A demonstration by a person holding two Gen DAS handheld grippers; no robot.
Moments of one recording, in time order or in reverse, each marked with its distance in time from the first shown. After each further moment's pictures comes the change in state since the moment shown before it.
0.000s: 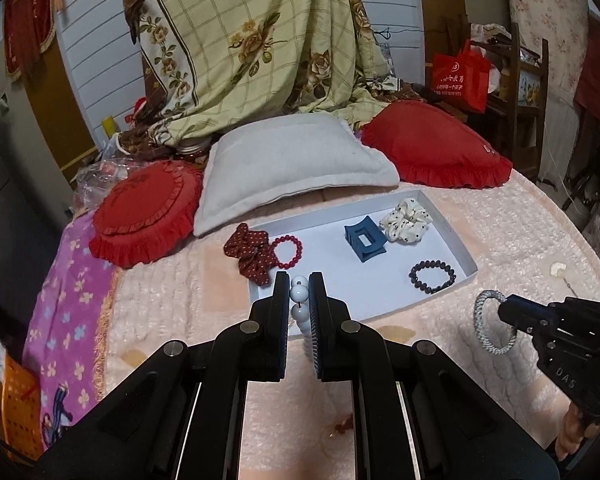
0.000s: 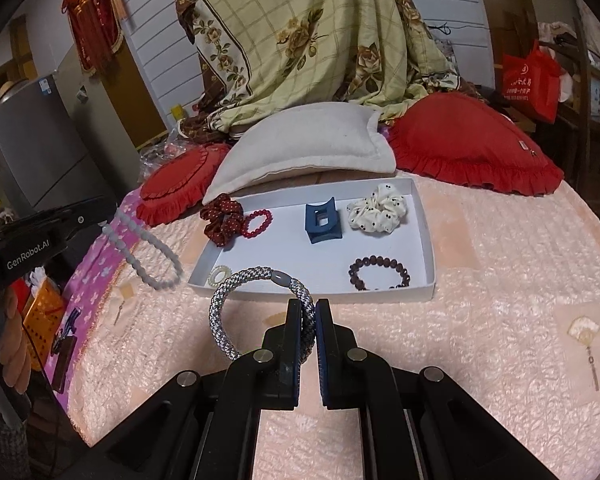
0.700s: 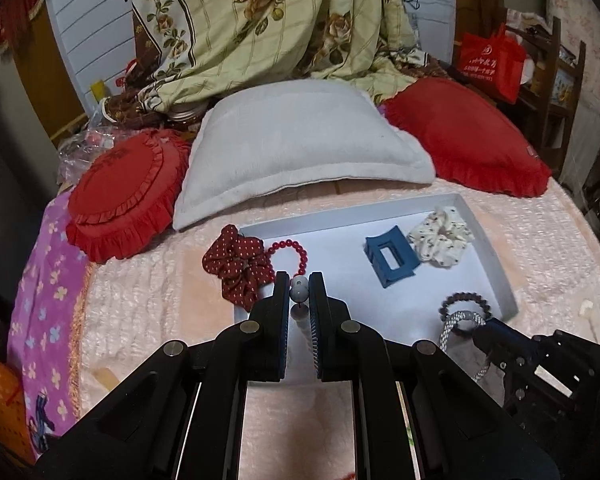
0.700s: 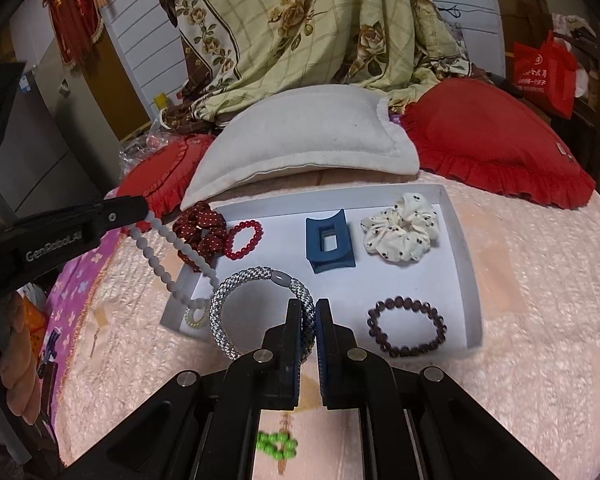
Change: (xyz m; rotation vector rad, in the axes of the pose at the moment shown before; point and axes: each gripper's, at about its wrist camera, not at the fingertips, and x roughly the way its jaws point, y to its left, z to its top) left arm 0.112 0.006 0.048 -0.055 0.138 0.027; right arm 0.091 0.005 0.047 0.013 0.059 -0.020
